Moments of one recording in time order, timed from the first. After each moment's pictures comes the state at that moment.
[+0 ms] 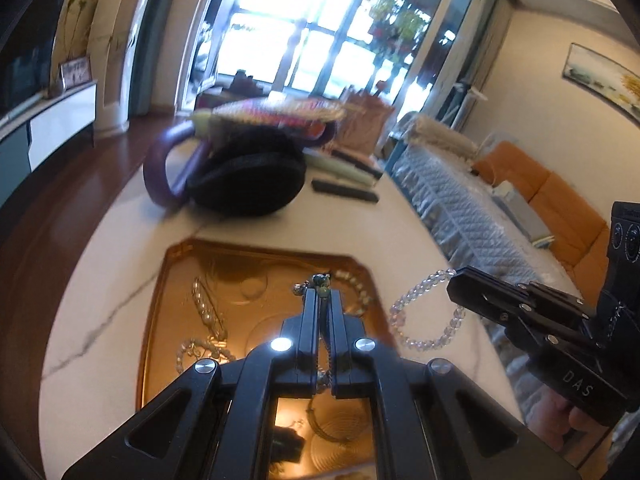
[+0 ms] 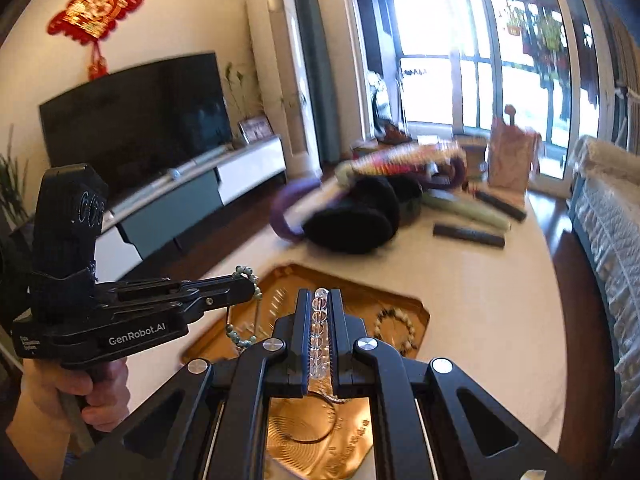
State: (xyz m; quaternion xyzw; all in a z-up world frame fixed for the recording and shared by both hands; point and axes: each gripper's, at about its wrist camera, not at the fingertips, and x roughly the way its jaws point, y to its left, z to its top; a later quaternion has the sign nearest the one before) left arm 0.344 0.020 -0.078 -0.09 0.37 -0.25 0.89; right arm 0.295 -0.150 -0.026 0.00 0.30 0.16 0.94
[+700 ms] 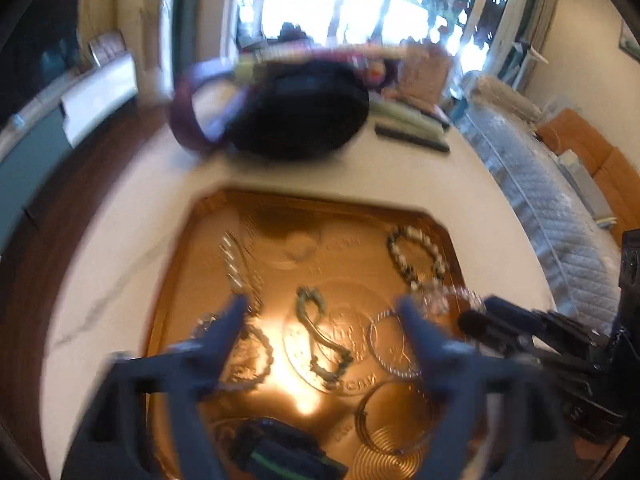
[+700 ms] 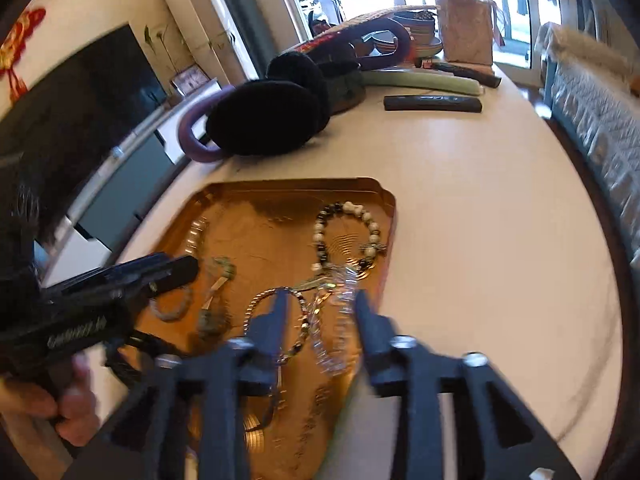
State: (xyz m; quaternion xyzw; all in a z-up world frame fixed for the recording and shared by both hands) left arm 0.354 -0.003 -0.107 -0.03 0.41 -0.14 0.90; right arm 0.342 -0.191 -0.118 0.09 0.43 0.10 0.89
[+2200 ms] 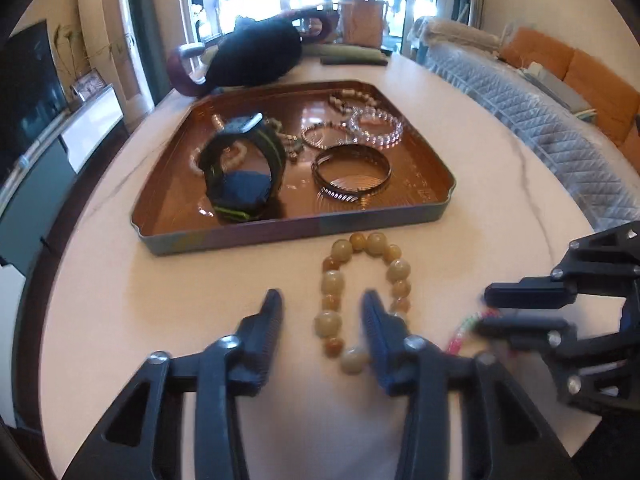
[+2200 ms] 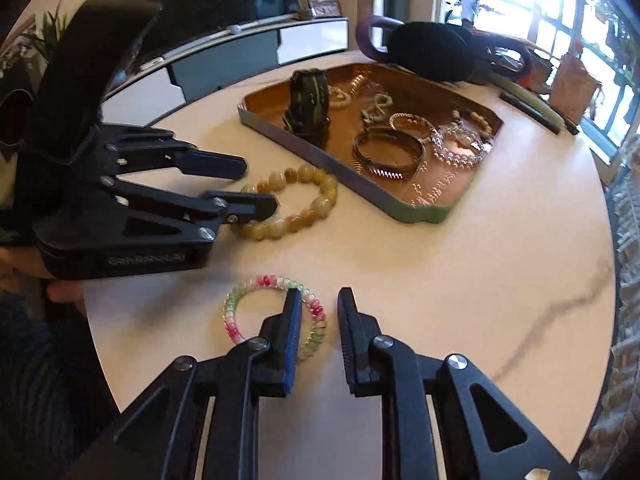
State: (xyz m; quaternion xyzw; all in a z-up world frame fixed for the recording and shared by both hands) left arm 0.184 0.001 -0.158 0.08 0.43 -0.19 0.88; right arm 0.162 -0.138 -0.153 -0.13 0.44 0.25 0.85
